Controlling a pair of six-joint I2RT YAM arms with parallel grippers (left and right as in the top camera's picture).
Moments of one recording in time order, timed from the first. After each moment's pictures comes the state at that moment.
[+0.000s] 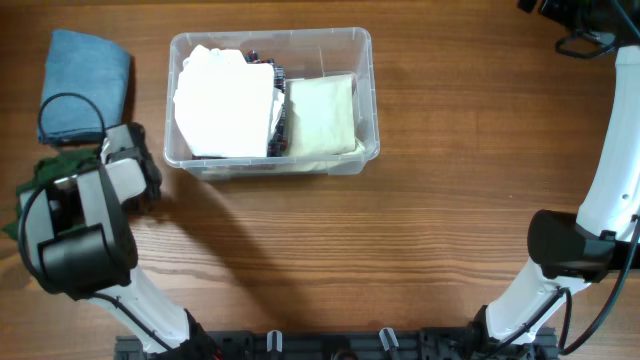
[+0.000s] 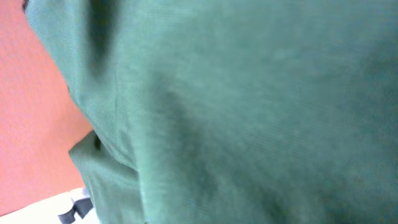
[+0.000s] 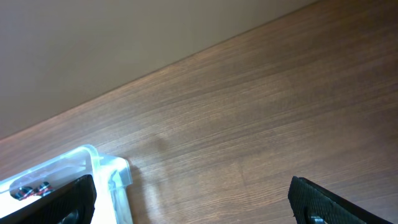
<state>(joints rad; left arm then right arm) 0.28 1.96 0.89 -0.22 -0.93 0.28 -0.13 1.97 2.53 -1.40 -0.04 0.28</state>
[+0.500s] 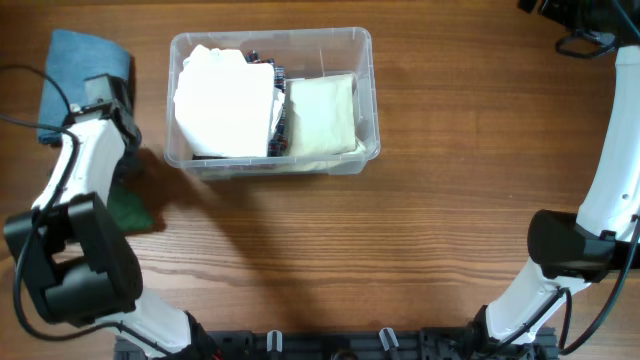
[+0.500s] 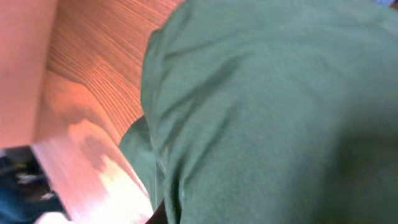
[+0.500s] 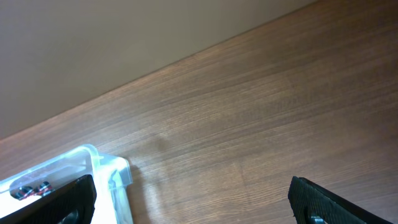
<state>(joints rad) 0.26 1.82 1.24 -0.82 -0.62 -0.21 -0.13 1.97 2.53 -1.40 -0.04 0.28</state>
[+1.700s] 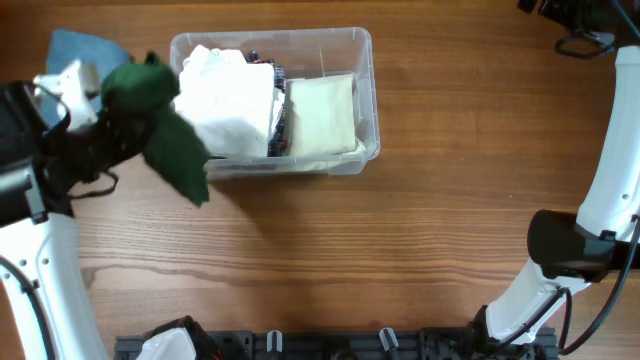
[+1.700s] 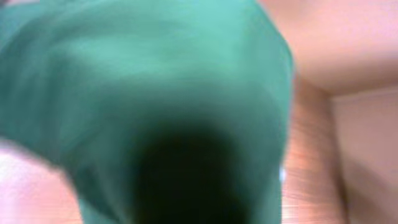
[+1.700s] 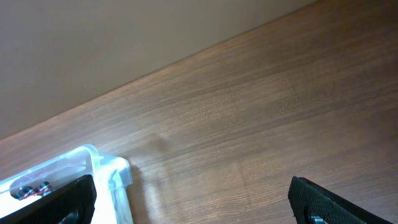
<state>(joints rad) 0.36 1.25 1.39 -1.00 0.69 -0.18 -0.13 1.97 2.53 -1.40 -0.04 0.28</state>
